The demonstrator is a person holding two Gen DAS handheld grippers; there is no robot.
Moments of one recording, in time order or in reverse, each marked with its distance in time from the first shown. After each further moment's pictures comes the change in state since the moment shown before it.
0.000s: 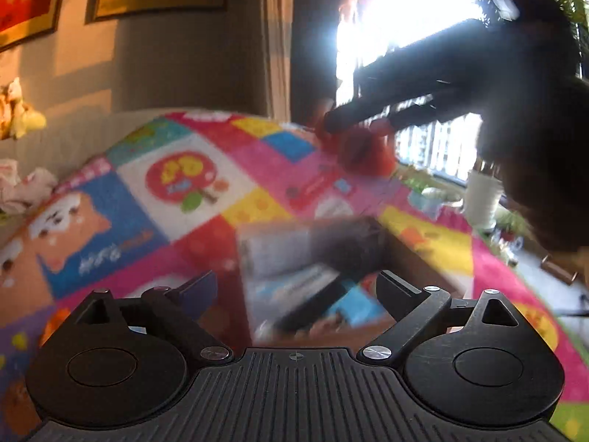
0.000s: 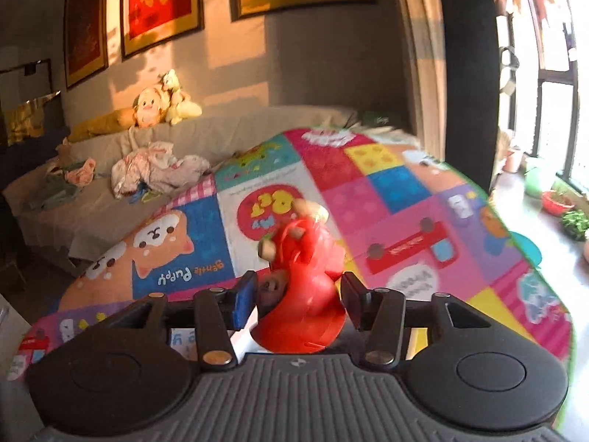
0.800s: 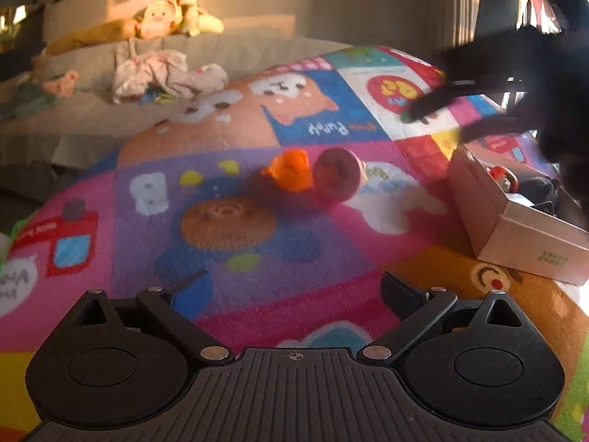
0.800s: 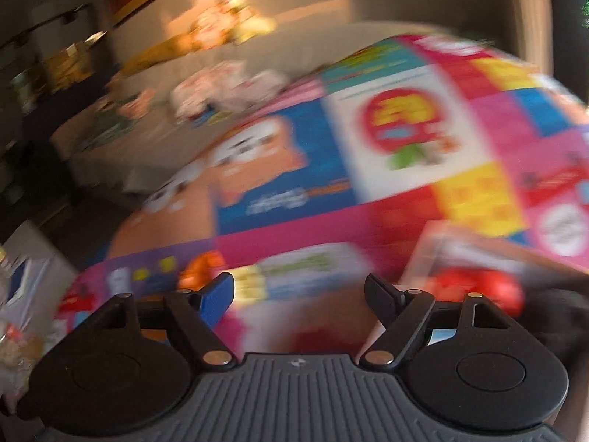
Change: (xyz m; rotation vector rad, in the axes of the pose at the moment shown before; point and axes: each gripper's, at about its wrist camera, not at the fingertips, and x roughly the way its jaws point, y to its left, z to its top) left arm -0.076 0.110 -0.099 -0.340 0.143 0.401; right arm 0.110 0.133 -0.041 -0.048 0.266 0.237
